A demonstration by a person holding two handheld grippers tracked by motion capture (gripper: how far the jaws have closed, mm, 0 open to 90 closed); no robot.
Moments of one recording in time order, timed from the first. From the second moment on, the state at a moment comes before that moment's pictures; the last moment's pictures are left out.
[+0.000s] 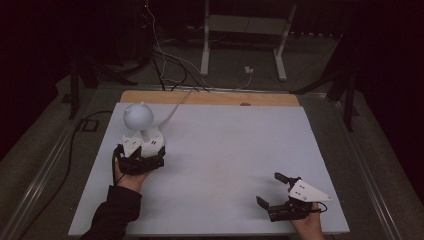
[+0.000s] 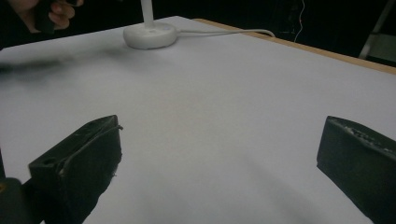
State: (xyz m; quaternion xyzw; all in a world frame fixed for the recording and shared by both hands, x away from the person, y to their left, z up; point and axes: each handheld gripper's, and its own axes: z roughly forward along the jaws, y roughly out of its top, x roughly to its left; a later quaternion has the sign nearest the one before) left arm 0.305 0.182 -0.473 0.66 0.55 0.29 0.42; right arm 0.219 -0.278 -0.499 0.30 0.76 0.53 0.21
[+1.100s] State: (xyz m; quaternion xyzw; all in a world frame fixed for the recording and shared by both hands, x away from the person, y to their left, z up) left arm 0.317 0.182 -0.487 0.65 0.60 0.32 0.35; right arm 0.220 -0.277 -0.501 0.30 0.76 0.53 0.20
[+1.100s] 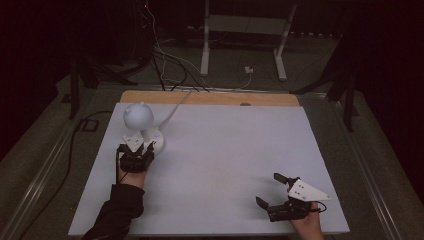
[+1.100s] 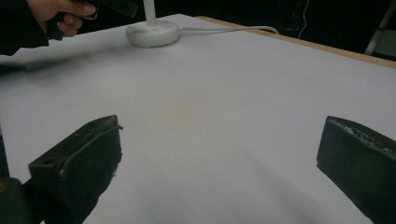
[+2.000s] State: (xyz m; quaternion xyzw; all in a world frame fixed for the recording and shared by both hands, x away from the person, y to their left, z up) left arm 0.331 0.196 -0.503 0.68 0.57 0.29 0.35; right arm 0.220 -0.277 -0.501 0.30 0.77 0.53 0.20
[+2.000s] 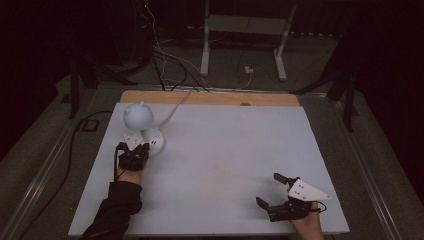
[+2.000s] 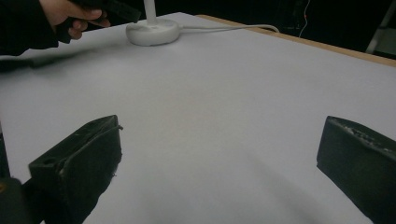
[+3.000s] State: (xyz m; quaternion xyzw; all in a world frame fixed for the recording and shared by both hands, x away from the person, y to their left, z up) left arm 0.335 0.193 -0.513 0.69 0.57 0.30 0.34; right arm 0.221 -0.278 -0.501 0.30 0.77 0.53 0.20
